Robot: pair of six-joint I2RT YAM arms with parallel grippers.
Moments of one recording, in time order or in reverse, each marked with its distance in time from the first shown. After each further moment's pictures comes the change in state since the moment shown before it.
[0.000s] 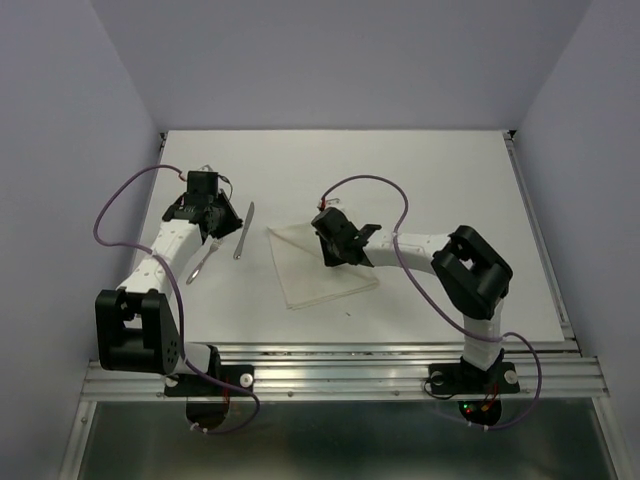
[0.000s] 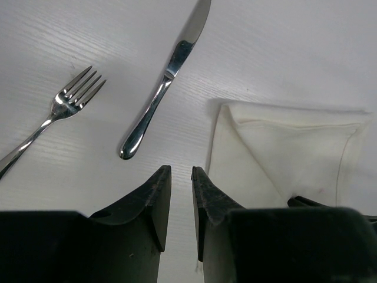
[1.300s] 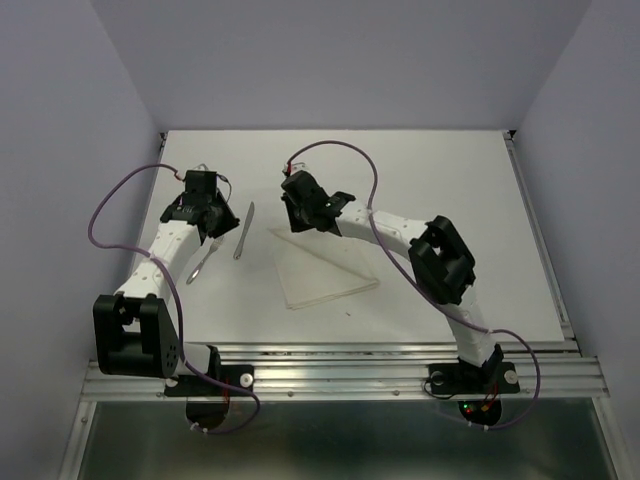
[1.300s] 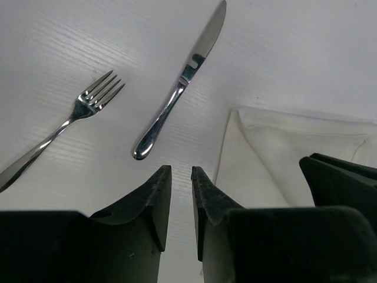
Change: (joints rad) left arm 0.000 -0.019 0.009 -0.024 -0.061 -0.001; right arm 0.000 0.287 0.567 -0.121 -0.064 -0.072
